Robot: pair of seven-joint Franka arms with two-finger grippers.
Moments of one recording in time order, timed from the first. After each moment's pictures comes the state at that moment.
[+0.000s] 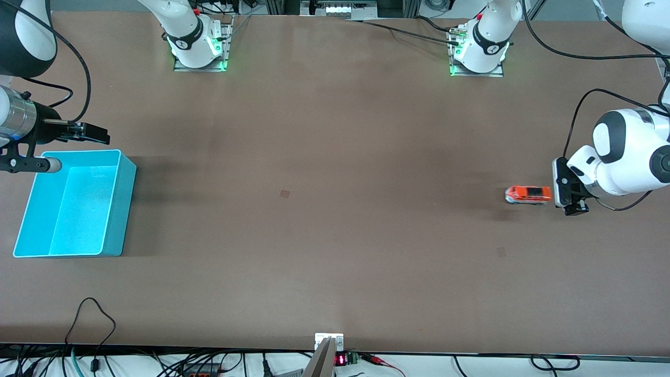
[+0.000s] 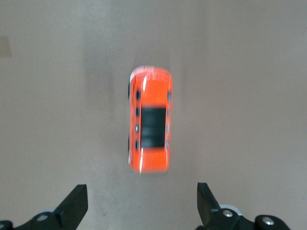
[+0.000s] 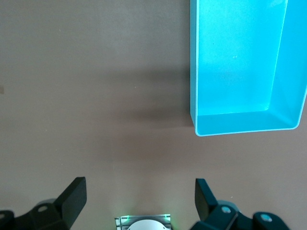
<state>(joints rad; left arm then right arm) 0.33 0.38 -0.15 -1.95 0.13 2.16 1.67 0.03 0.14 -0.05 -1.60 -0.03 1.51 0.02</state>
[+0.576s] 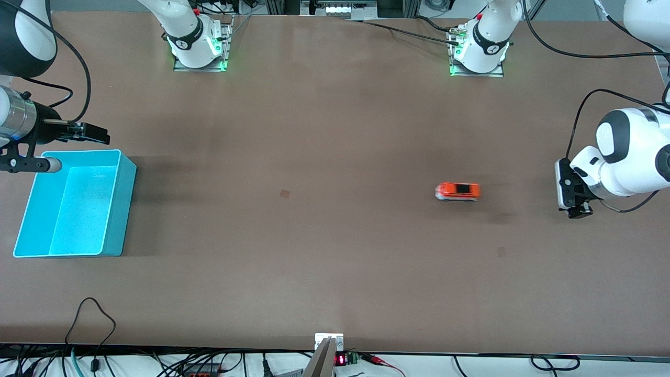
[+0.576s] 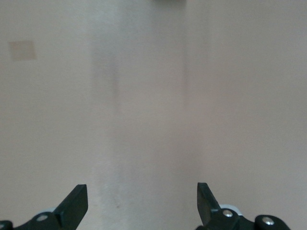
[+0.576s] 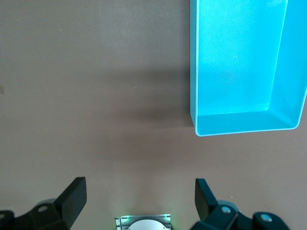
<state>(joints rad) 0.33 0.37 -0.15 -1.91 0.12 2.17 1.67 0.03 0.14 -0.05 -1.60 -0.03 1.51 0.02</state>
